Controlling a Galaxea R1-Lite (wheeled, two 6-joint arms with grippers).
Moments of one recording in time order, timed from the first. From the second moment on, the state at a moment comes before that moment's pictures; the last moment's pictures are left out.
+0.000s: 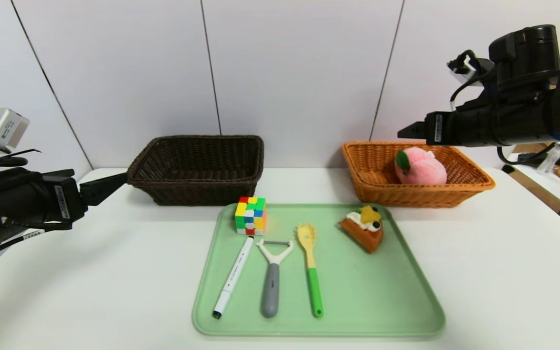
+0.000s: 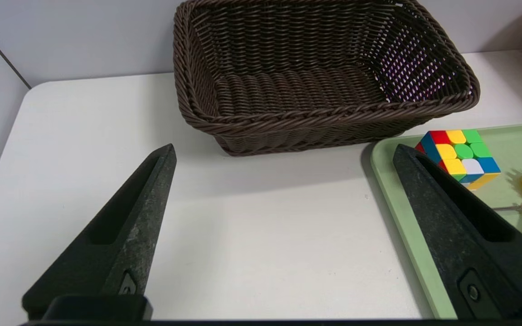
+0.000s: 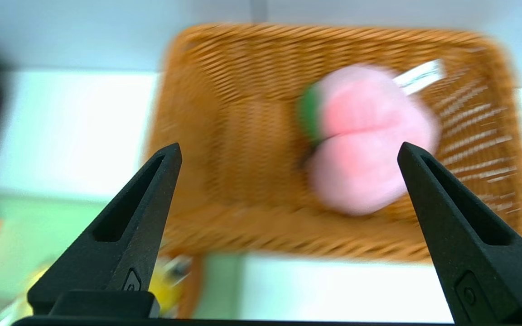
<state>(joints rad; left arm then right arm) -0.01 1.27 -0.62 -0.47 -0.17 -0.02 0.20 1.76 -1.48 0.20 -0.05 0.09</state>
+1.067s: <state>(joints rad) -0.01 1.27 -0.60 -0.49 -0.17 -0.02 0.48 1.75 -1.37 0.47 -0.05 0.23</state>
